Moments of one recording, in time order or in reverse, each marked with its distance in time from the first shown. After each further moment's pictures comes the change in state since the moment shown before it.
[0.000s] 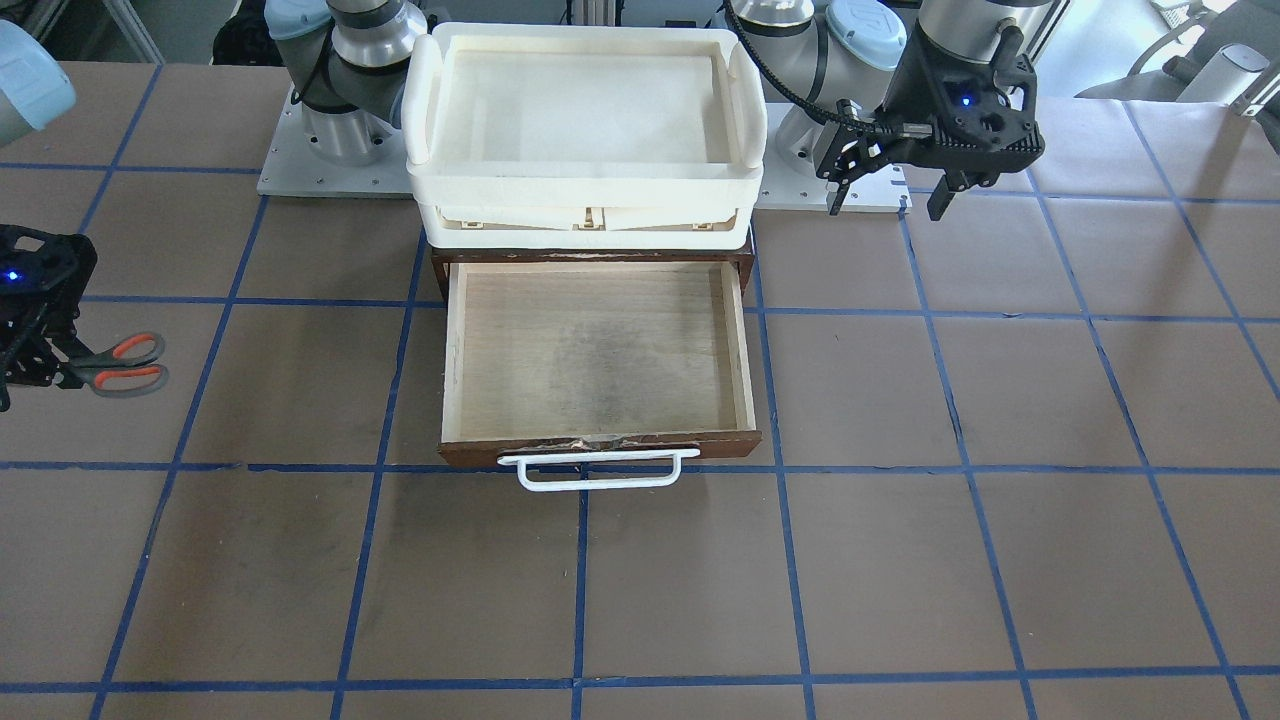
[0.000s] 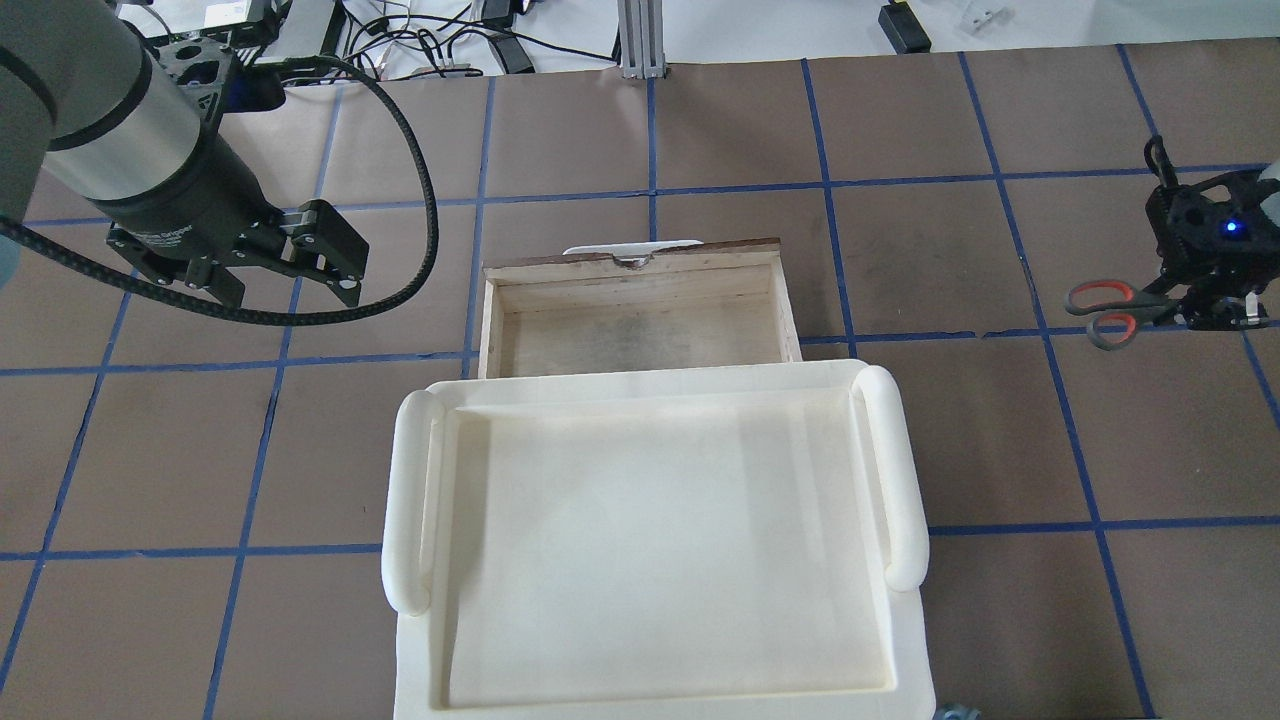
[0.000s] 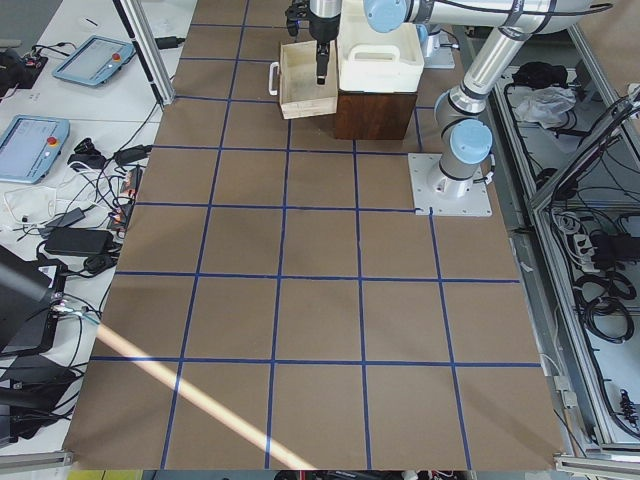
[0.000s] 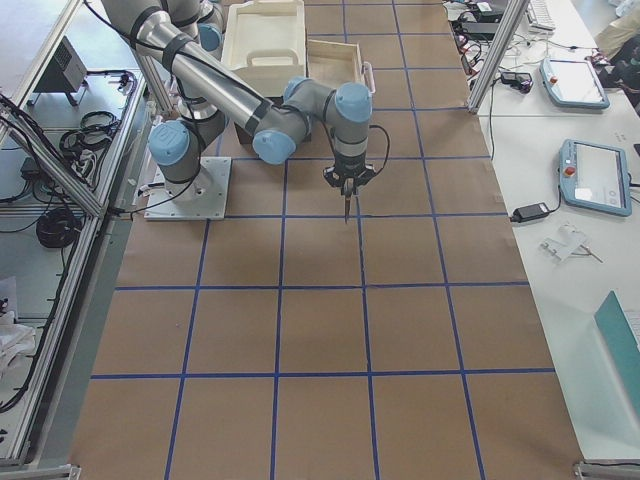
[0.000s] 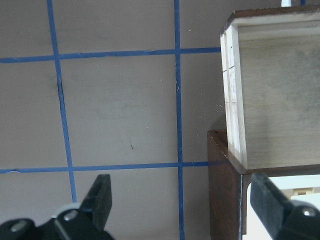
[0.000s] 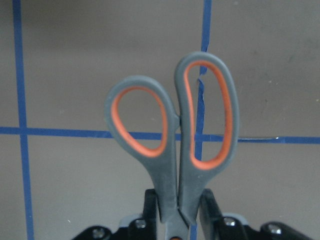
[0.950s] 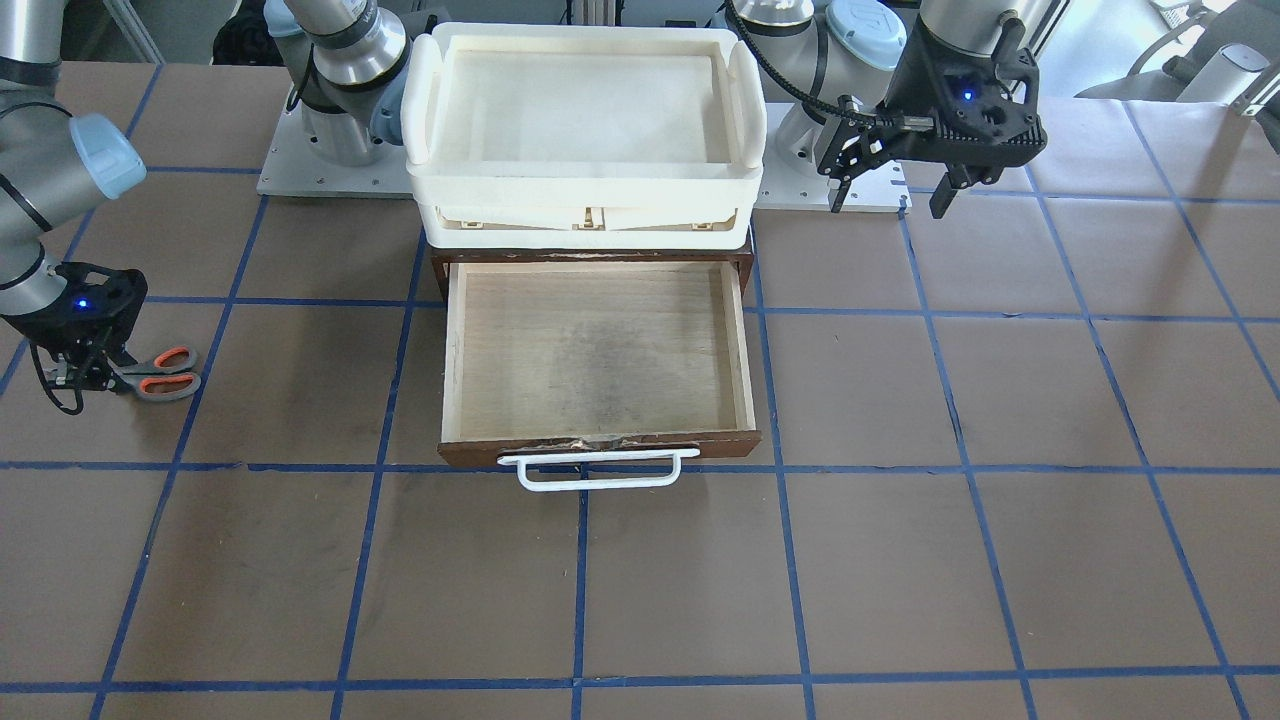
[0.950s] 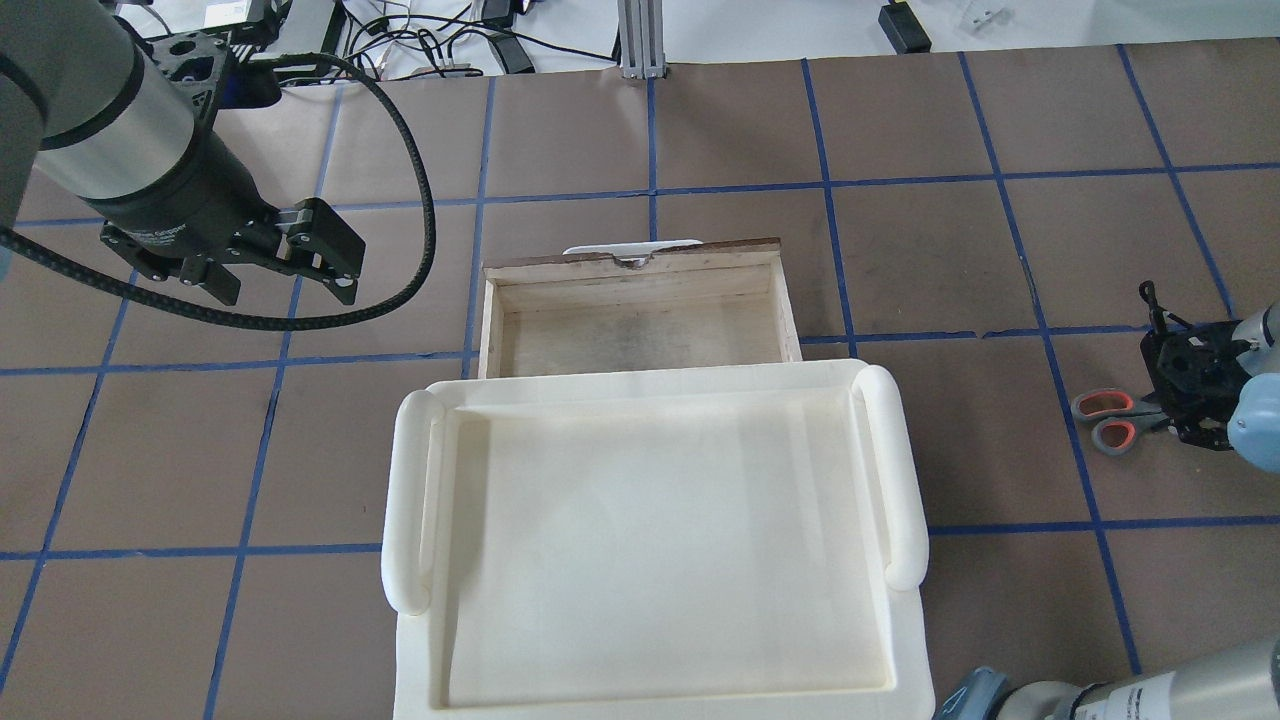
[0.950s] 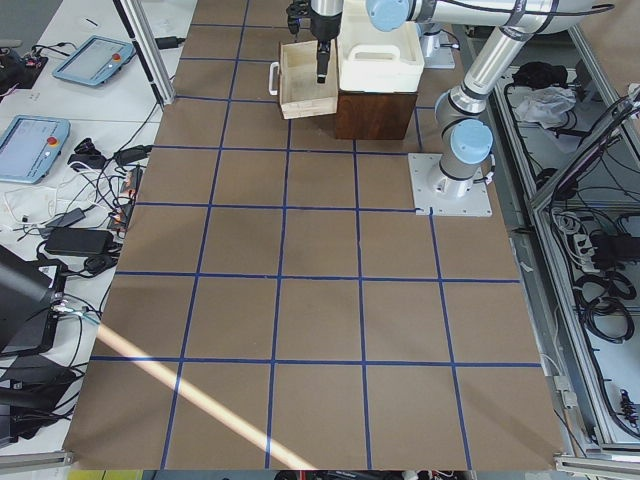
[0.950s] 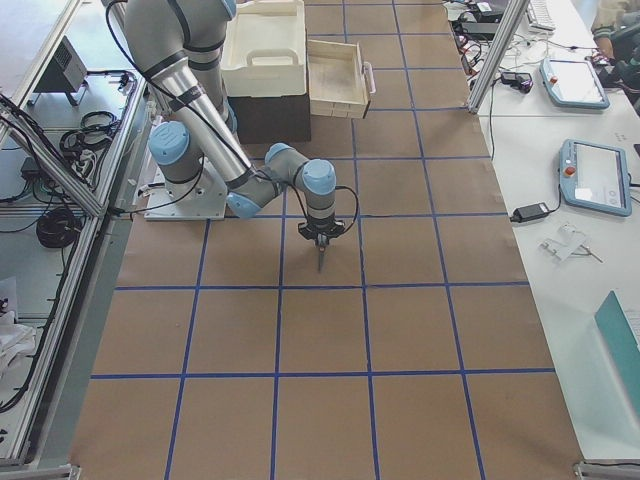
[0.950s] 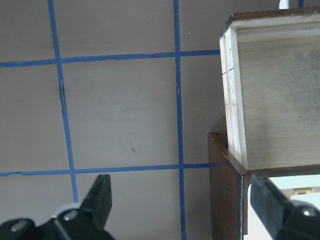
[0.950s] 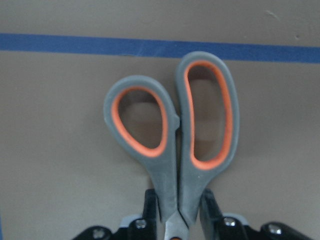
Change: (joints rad) left arm 0.000 0.004 0.001 0.007 0.003 0.009; right arm -0.261 0.178 0.344 -0.569 -0.003 -0.254
